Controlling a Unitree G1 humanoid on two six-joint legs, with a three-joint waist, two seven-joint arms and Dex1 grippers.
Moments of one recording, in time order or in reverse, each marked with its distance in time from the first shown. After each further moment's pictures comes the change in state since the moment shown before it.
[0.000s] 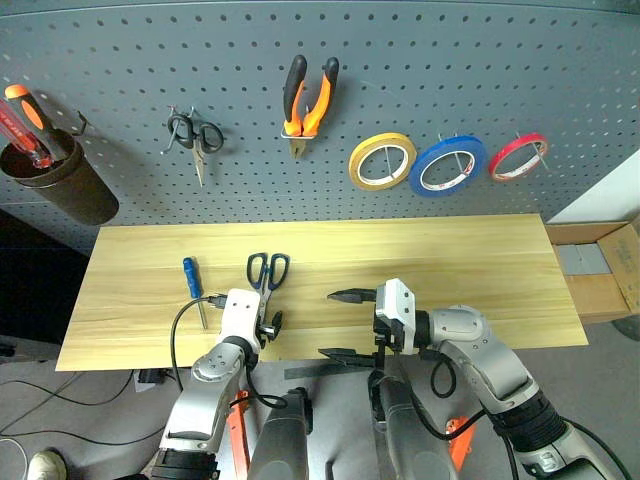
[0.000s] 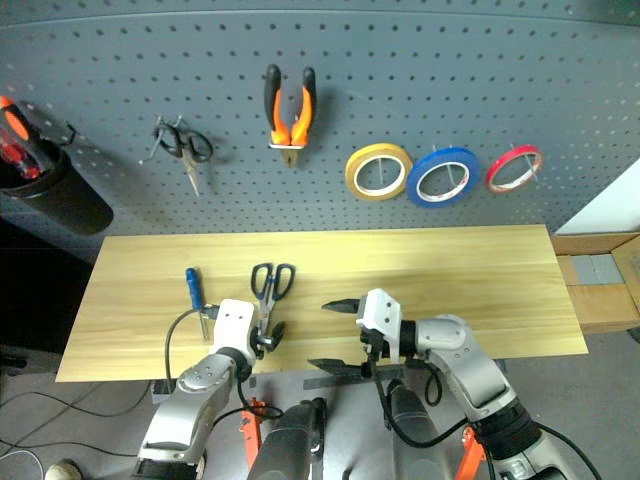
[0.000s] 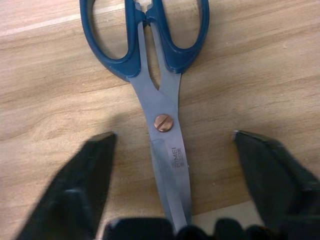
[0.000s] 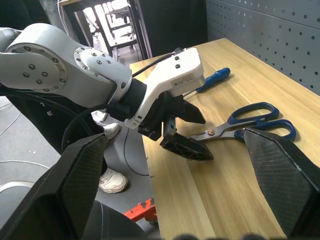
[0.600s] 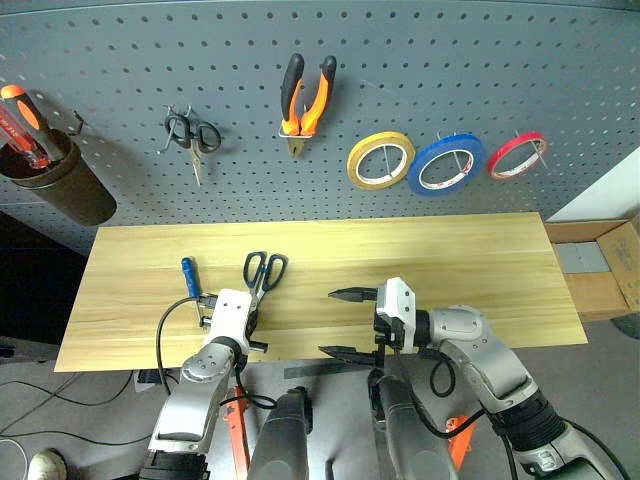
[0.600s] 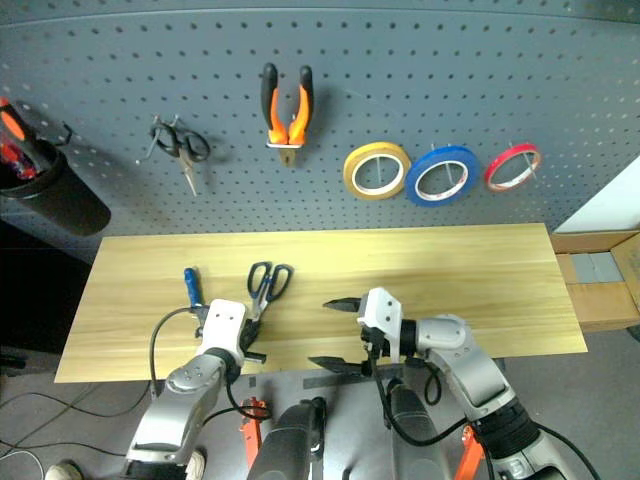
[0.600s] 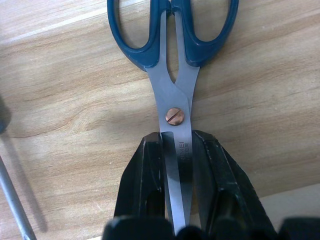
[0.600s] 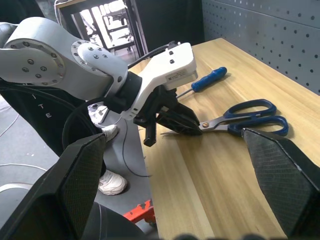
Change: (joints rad) left arm 0.031 0.051 0.008 -0.037 0.037 0.004 -0.014; right arm 0.000 0.005 -0.026 0.011 0.003 -0.018 -0.009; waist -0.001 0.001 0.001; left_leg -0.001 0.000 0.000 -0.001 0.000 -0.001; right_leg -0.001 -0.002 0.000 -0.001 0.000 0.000
